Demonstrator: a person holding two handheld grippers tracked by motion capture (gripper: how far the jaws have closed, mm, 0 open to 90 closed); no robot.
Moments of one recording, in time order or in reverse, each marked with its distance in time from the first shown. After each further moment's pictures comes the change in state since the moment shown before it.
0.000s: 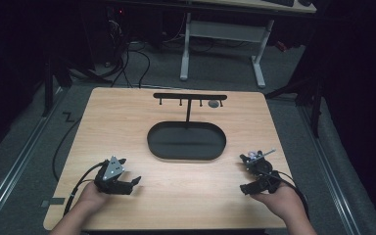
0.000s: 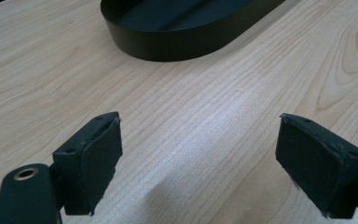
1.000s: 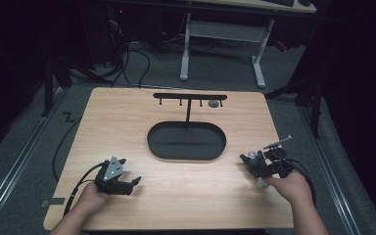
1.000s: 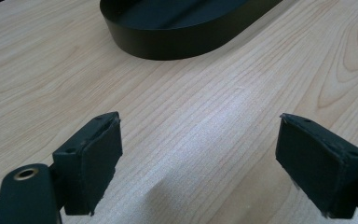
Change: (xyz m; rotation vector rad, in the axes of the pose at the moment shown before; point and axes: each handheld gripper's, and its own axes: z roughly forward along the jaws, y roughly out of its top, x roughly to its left) left arm -0.001 0.000 0.000 0.006 0.003 0.007; right arm -0.064 0.014 0.018 0.029 -0.055 0.207
